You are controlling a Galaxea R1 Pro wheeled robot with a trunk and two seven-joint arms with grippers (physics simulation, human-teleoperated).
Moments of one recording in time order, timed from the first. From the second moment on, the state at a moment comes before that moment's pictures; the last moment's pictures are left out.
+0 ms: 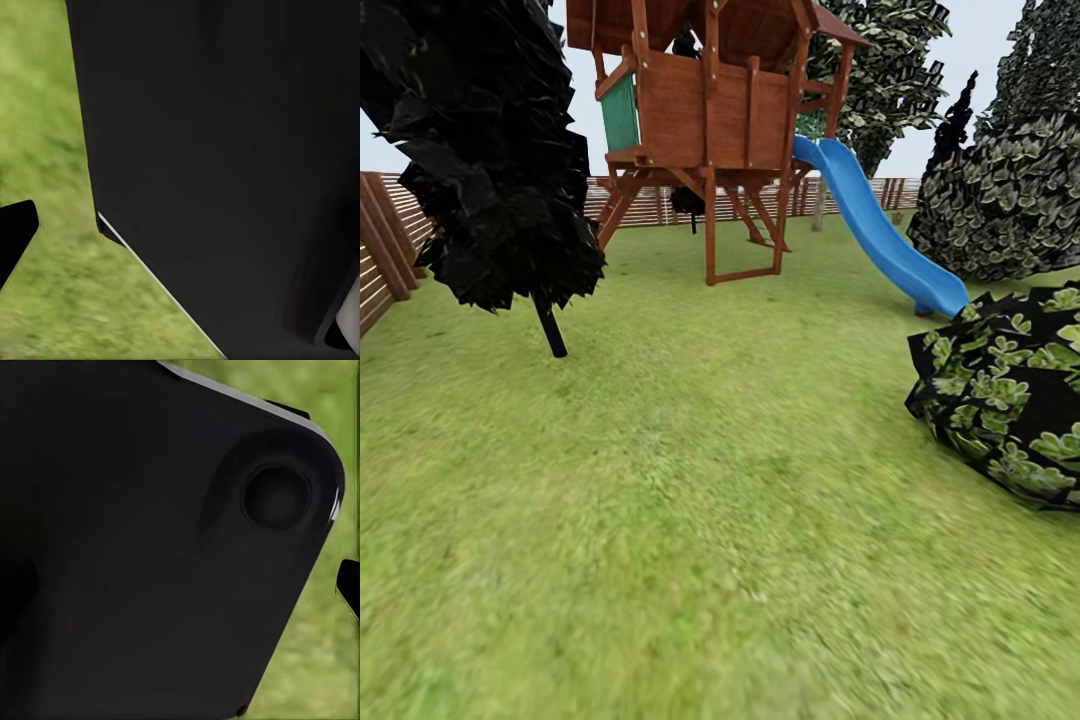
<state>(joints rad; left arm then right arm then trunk) 0.00 -0.01 0.01 -0.02 0.00 -0.01 -0.01 -0.06 0.01 0.11 0.00 0.17 -0.17 0.10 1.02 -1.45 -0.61</state>
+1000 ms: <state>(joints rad) 0.00 -0.01 0.01 -0.02 0.00 -0.01 -0.01 -0.06 0.00 0.12 -0.01 0.18 -0.17 0.10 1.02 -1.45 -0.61</state>
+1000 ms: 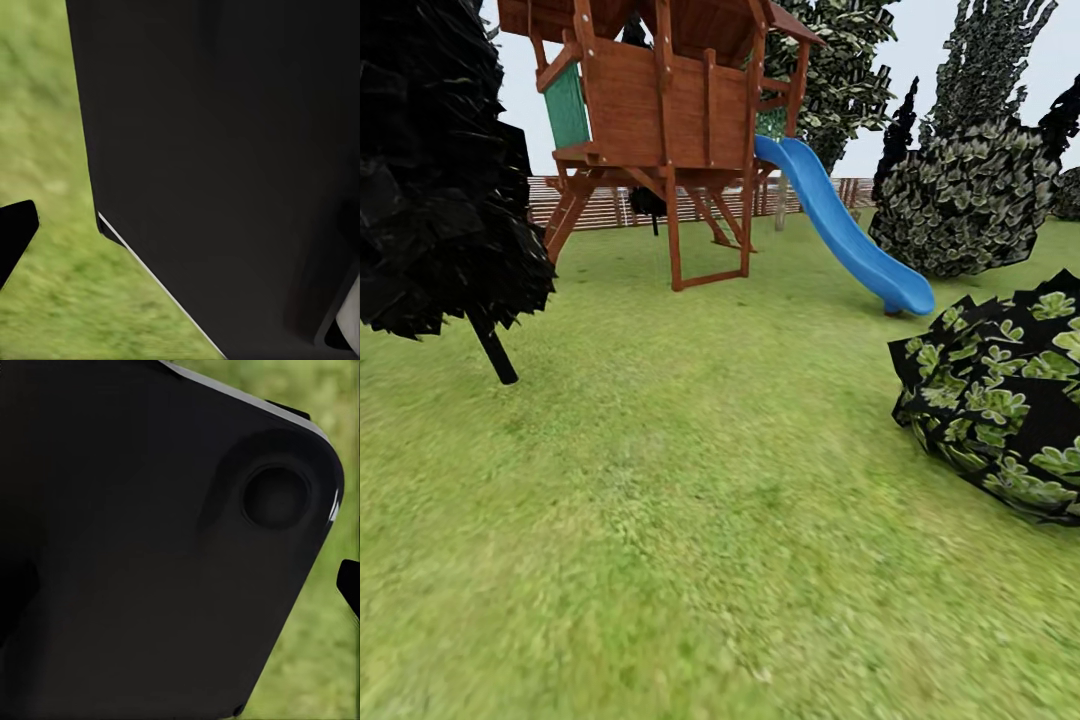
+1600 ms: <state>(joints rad) 0.00 -0.01 0.01 -0.02 0.00 -0.01 -0.01 -0.06 0.00 0.12 -0.01 0.18 -0.17 0.10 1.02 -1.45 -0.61</state>
